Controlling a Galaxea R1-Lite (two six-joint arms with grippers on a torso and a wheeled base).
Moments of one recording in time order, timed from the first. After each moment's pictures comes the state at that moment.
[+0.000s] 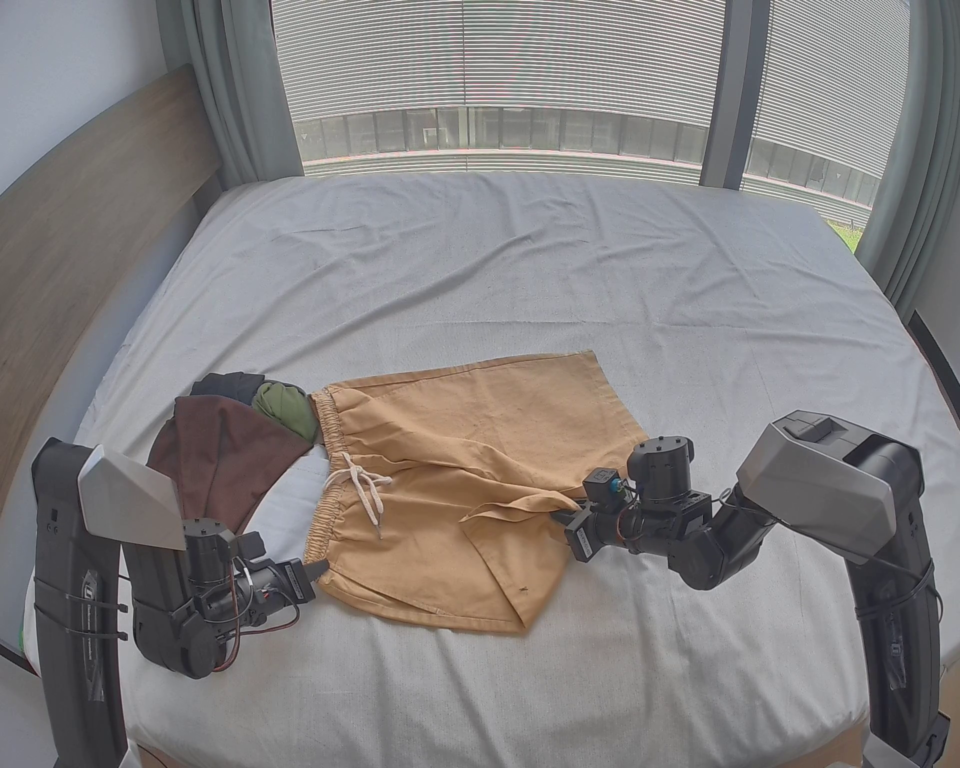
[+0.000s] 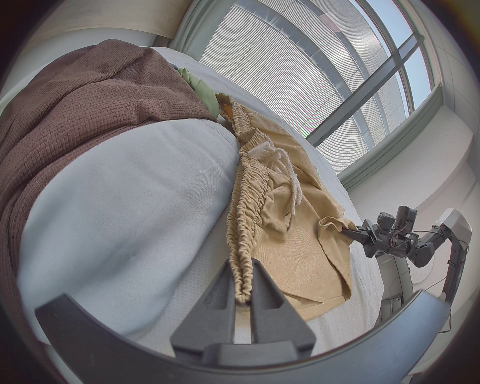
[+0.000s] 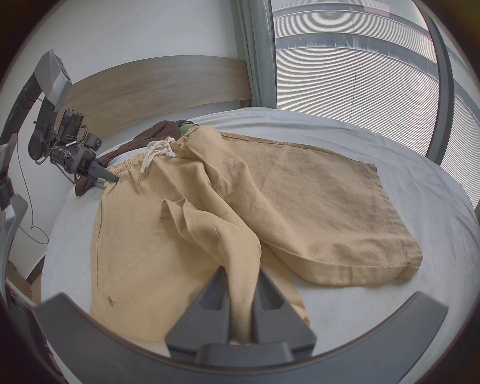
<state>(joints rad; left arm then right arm) -0.07 2.51 -0.47 -1.55 -0.39 -0.42 0.42 2.52 -1.17 -0.87 0.25 -0.29</state>
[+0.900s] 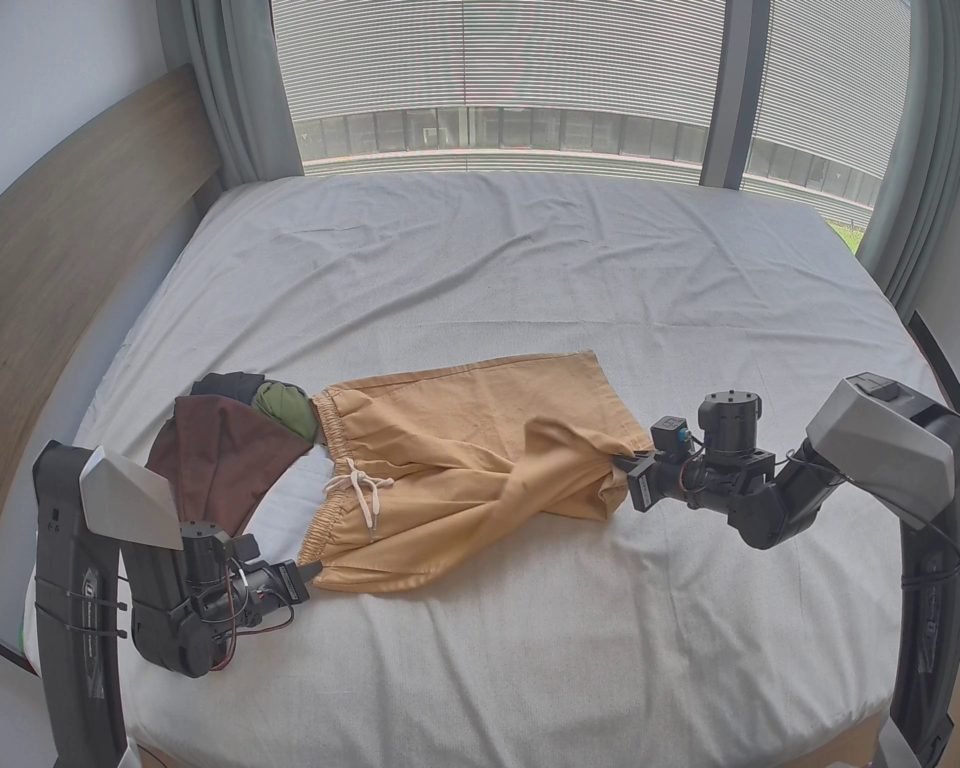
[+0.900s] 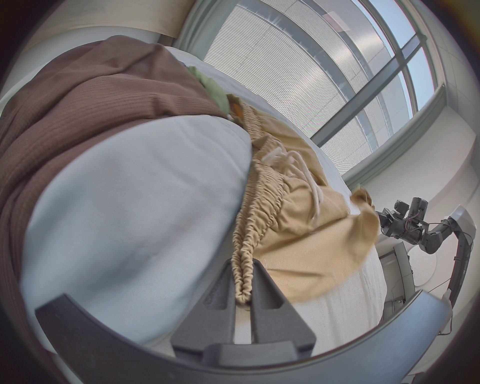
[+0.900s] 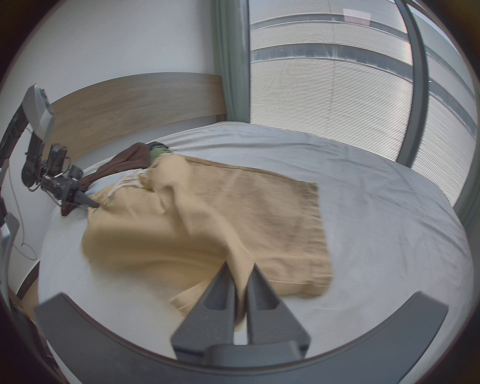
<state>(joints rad) -0.05 2.53 -0.48 -1.55 -0.39 -0.41 0.27 2.37 -1.10 -0.87 0.25 -0.29</state>
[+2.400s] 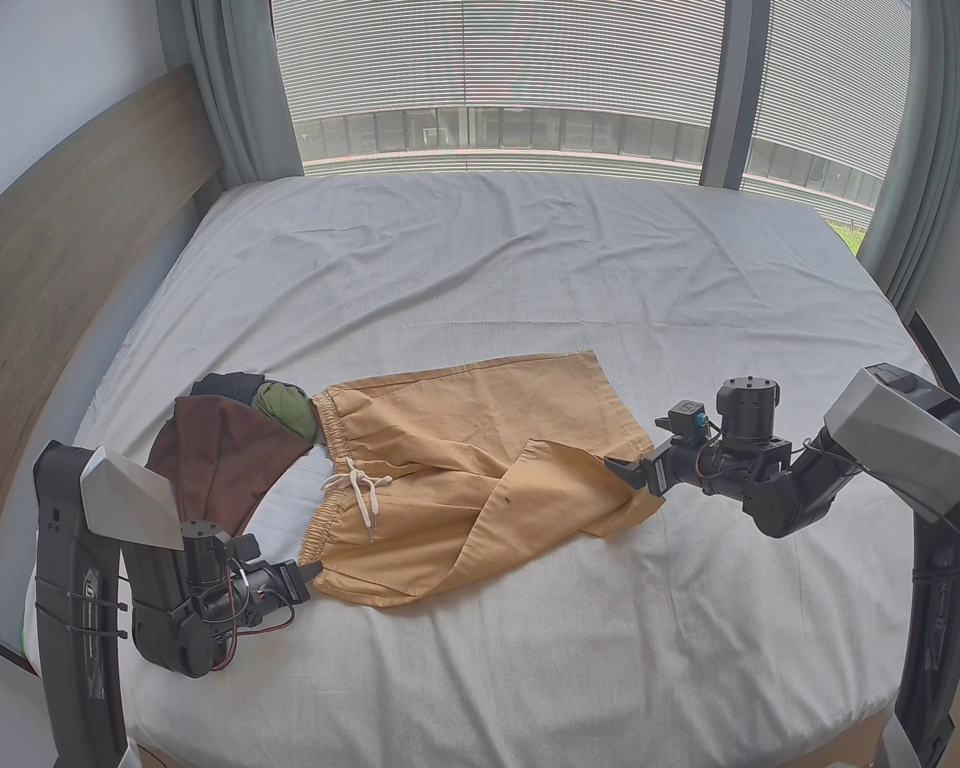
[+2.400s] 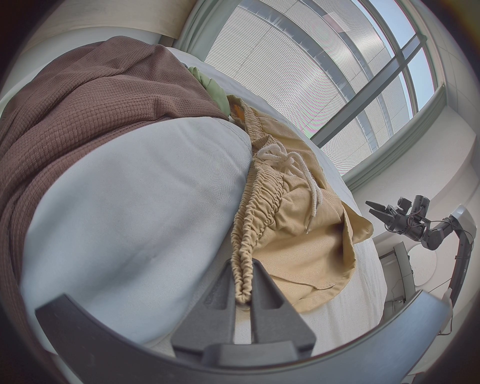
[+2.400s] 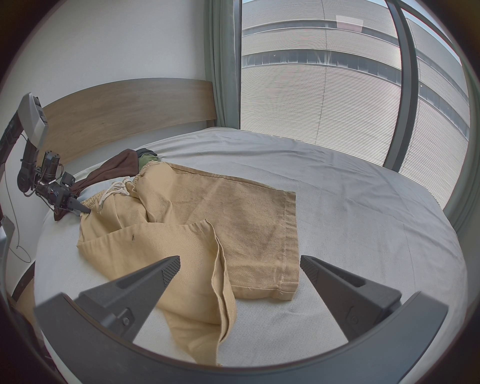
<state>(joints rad) -0.05 2.53 -0.48 -1.55 -0.39 -0.41 0.24 2.33 -1.09 -0.87 0.25 -0.29</state>
